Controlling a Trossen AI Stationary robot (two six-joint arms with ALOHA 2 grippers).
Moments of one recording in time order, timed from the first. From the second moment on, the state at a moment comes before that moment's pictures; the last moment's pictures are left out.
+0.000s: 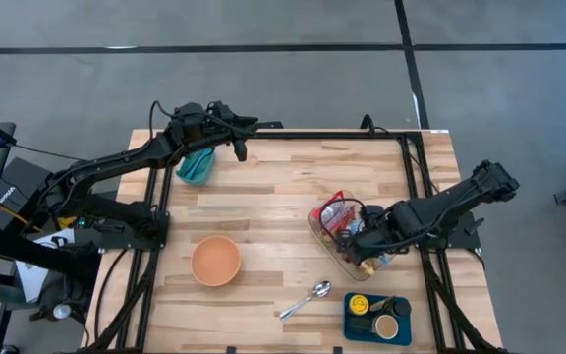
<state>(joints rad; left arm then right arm) 0.56 1.23 0.92 0.18 0.07 -0.03 0.44 1.49 1.42 -1.32 0.13 1.98</state>
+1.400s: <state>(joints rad) 0.56 1.23 0.92 0.18 0.07 -0.03 0.44 1.49 1.42 -1.48 0.10 1.96</state>
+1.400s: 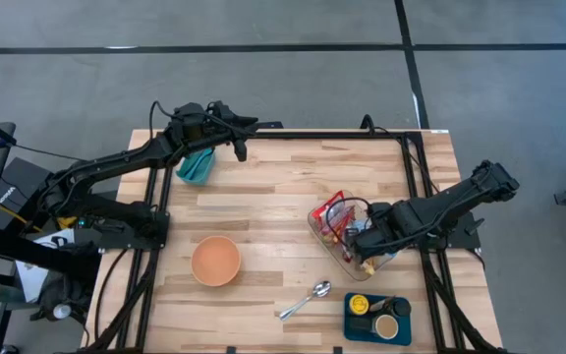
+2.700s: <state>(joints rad) 0.56 1.23 0.92 0.18 0.07 -0.03 0.22 1.49 1.42 -1.50 0.09 1.42</state>
